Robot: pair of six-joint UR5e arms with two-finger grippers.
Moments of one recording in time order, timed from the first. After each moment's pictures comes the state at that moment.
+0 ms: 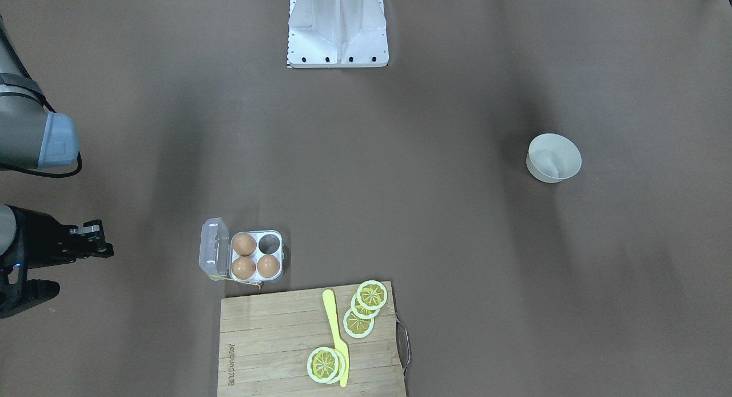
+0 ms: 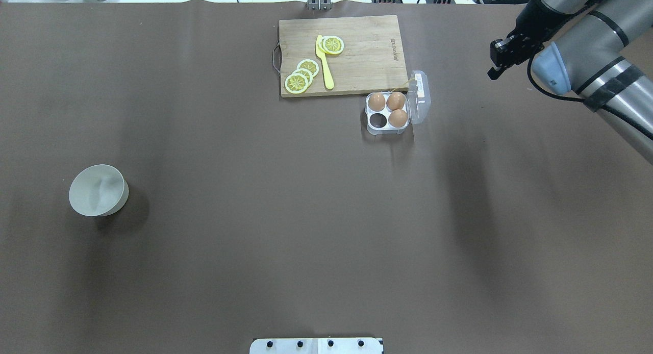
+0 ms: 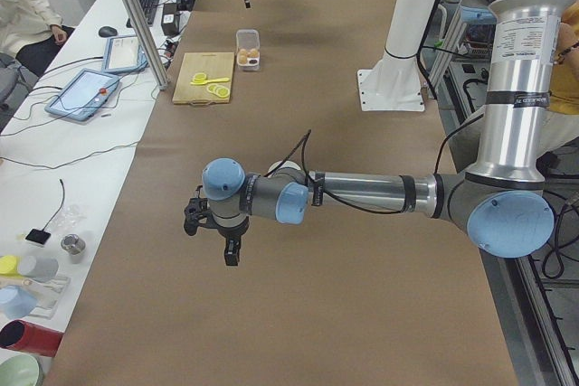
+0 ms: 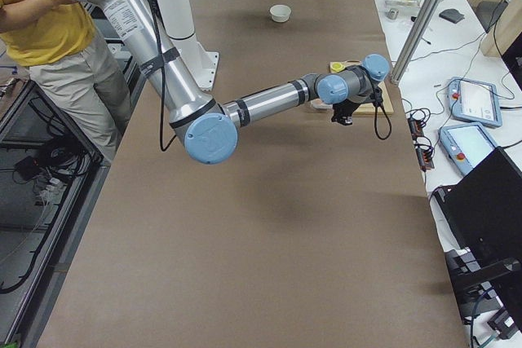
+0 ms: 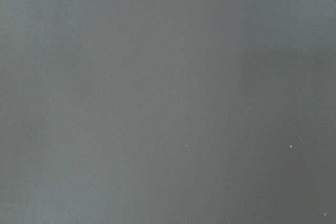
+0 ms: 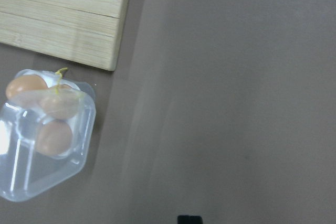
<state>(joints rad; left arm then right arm) -1.50 -1.61 -1.56 -1.71 -2.35 -0.18 1.13 -0.96 1.32 -1.54 2.53 0.26</state>
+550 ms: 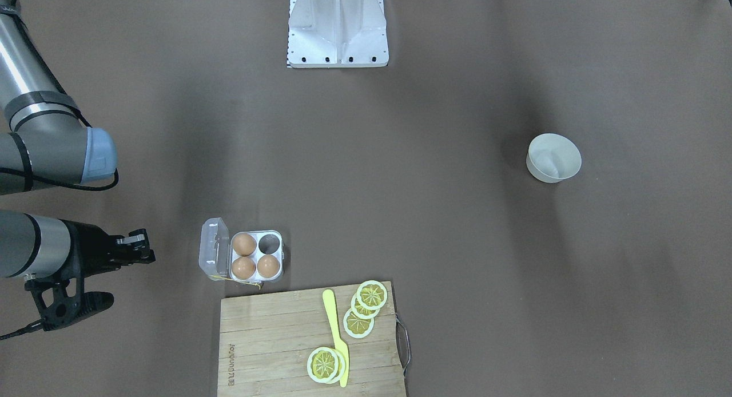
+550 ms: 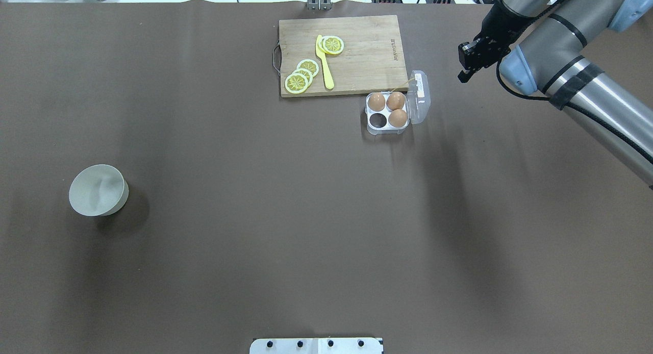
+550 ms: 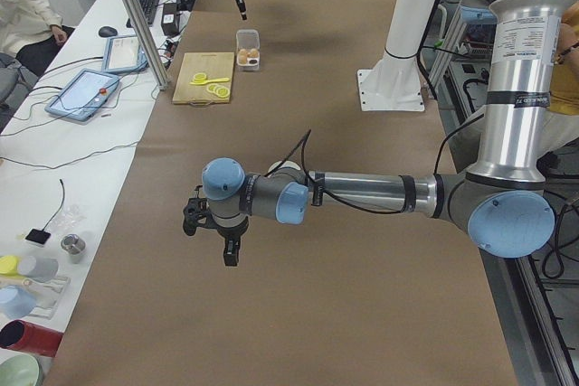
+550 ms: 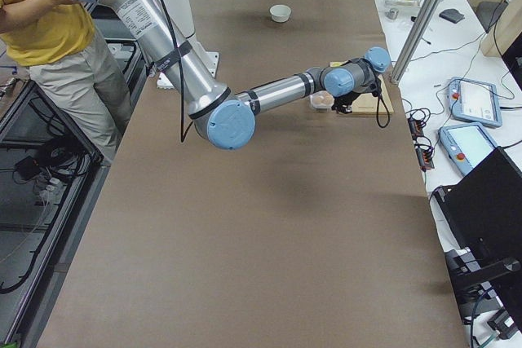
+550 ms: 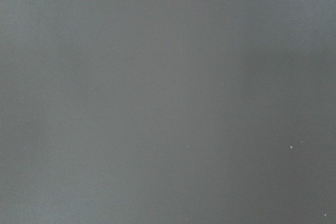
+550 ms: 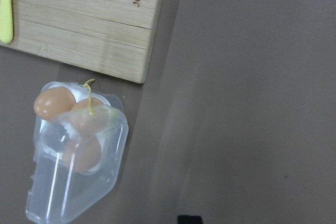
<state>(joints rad) -1.51 -1.61 -1.56 -1.71 -2.35 -0.18 1.07 -0.88 1.21 -1.47 2.55 0.32</state>
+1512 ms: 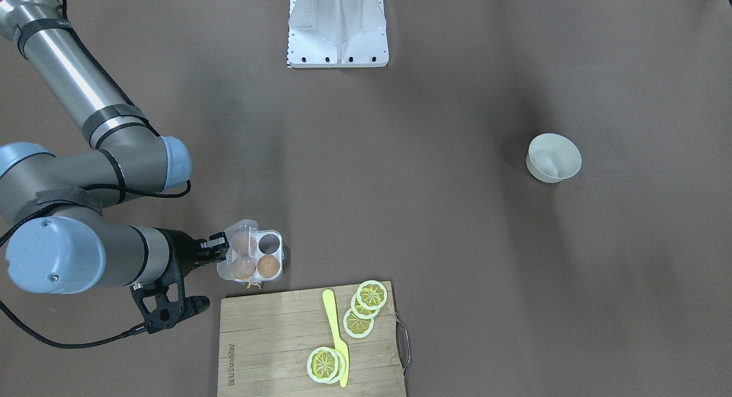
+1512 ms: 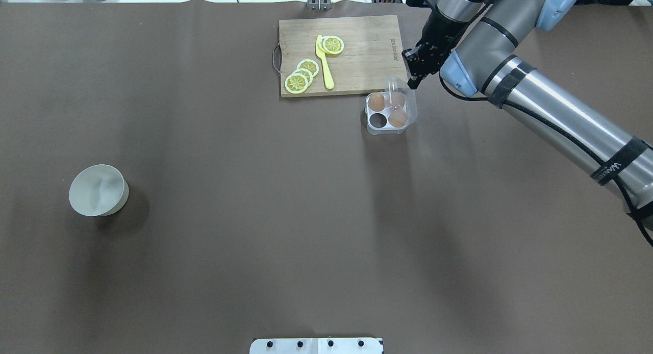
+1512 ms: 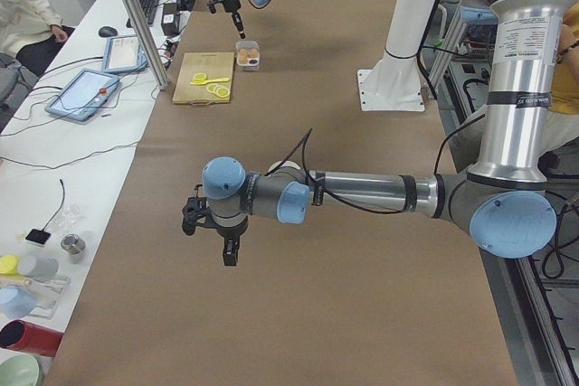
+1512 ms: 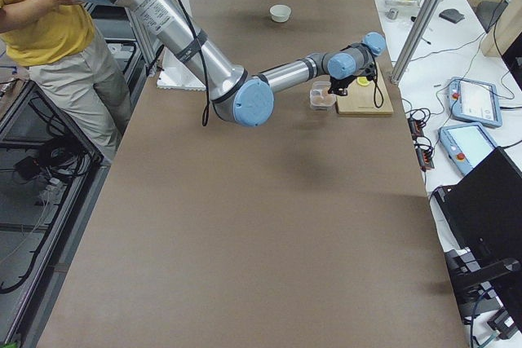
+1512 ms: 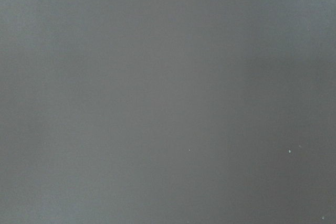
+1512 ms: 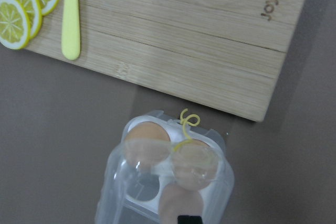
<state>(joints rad) -1.52 -1.61 -1.57 -1.71 -2.35 -0.18 0.98 -0.71 1.06 -1.45 2.54 0.39</state>
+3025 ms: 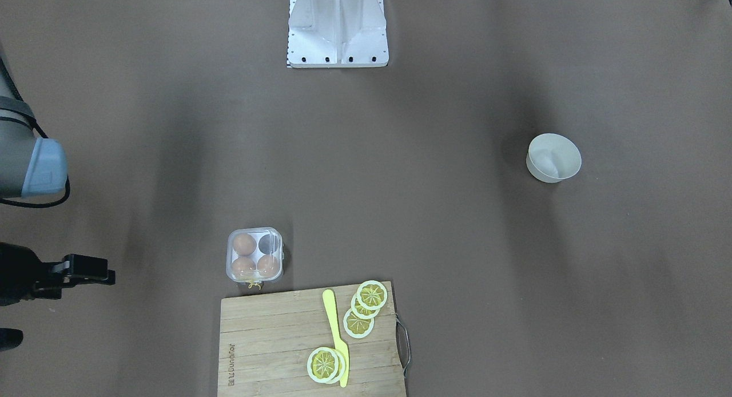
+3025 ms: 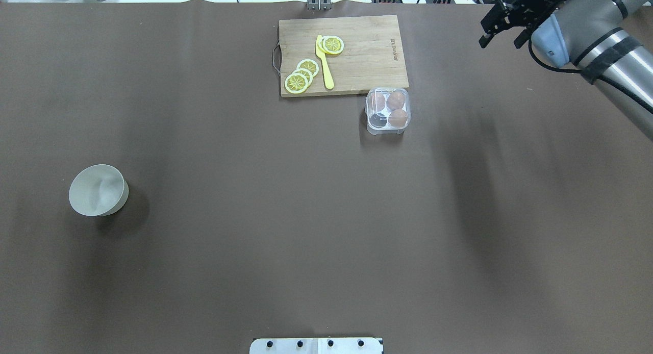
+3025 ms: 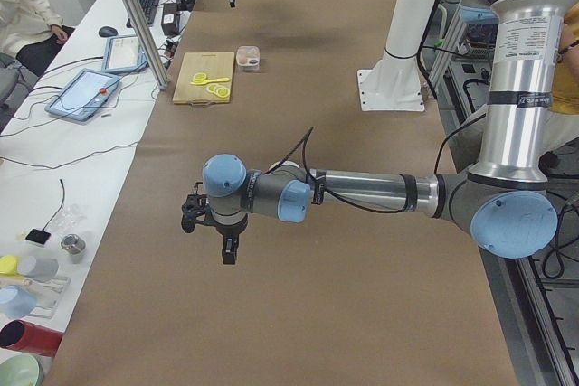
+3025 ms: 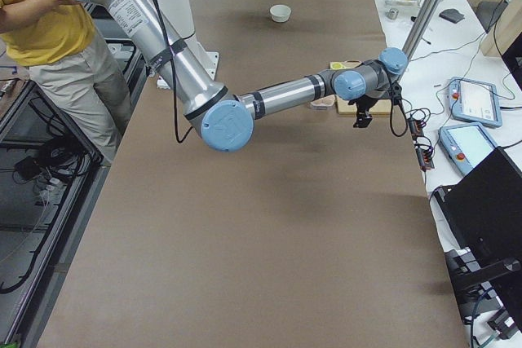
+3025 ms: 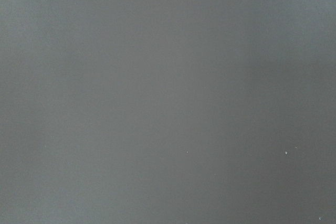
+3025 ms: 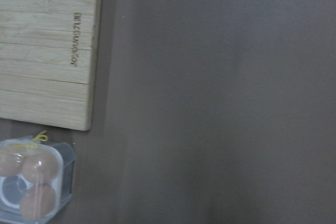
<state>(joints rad) -1.52 -1.60 -1.58 -1.71 -2.35 -0.18 1.20 -0.93 1.22 -1.48 2.48 0.38</state>
